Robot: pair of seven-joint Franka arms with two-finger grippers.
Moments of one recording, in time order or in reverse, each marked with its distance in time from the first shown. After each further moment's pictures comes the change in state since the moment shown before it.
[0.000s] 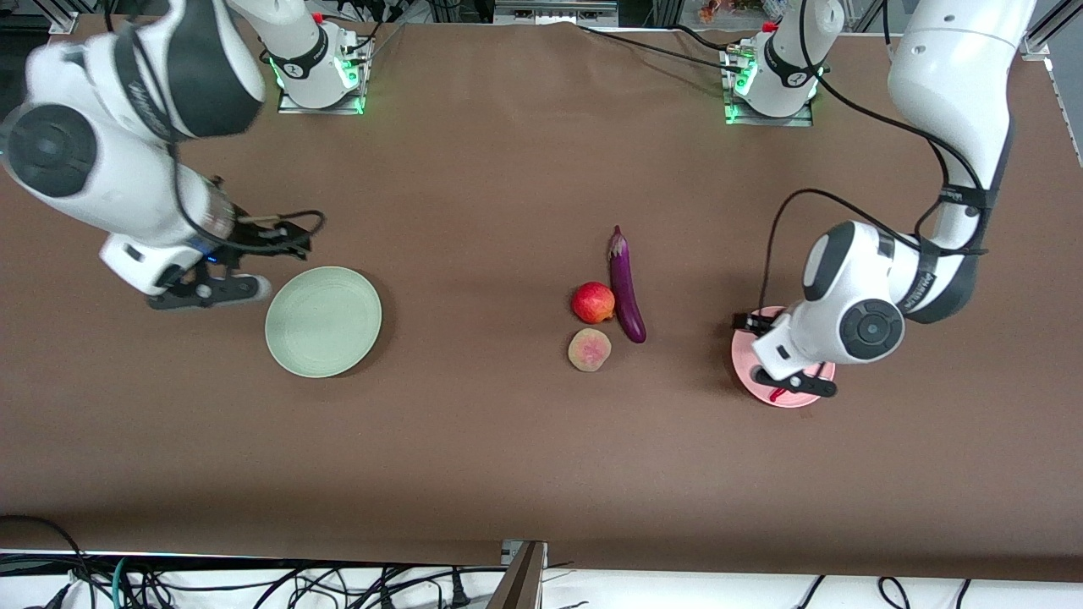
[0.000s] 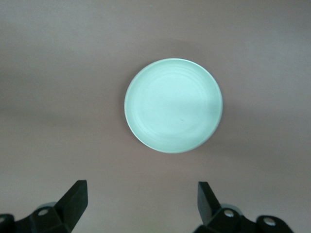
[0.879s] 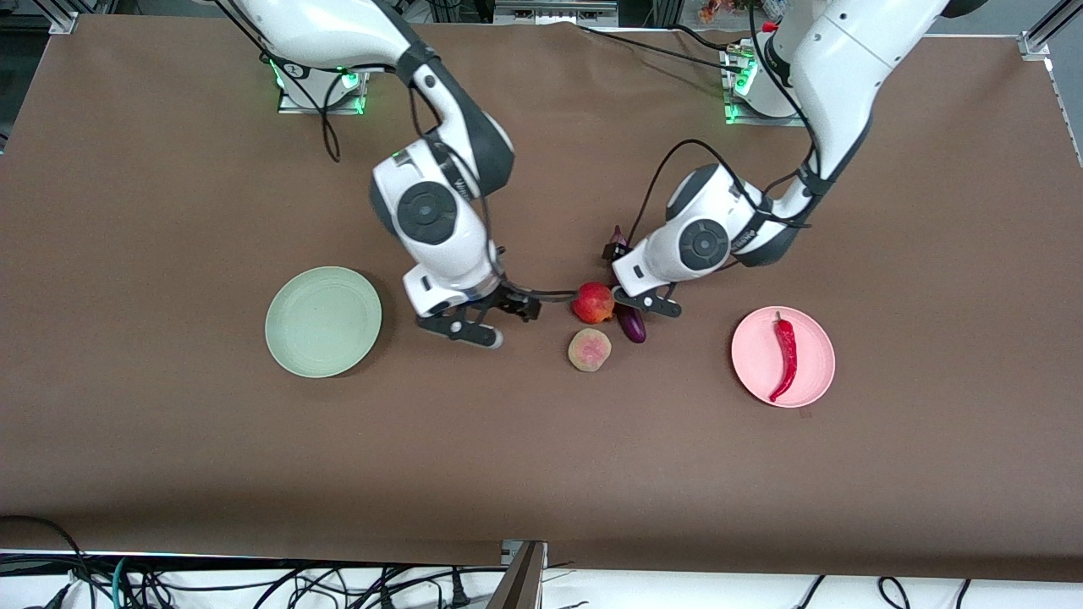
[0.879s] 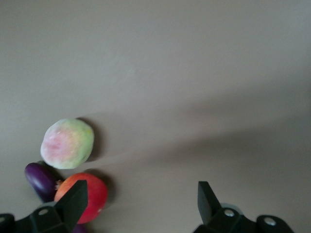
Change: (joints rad) left arm -0.088 0.016 -0.225 -0.380 -0.073 0.445 -0.218; right arm 0.362 0.405 0.003 0.187 0.122 0.468 0.751
